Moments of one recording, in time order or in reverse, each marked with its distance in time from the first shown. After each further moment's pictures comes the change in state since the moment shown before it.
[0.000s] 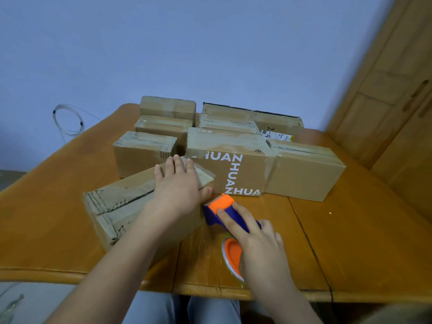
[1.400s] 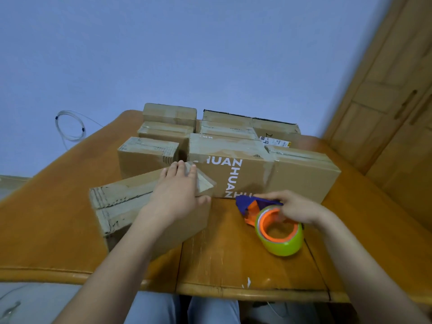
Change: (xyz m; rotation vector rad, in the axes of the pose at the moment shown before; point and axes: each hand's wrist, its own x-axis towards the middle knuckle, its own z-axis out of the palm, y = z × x) left_hand -0.004 -0.013 0.004 0.012 0.076 0.137; right_hand 0.085 0.112 -0.038 0.471 -0.470 0.057
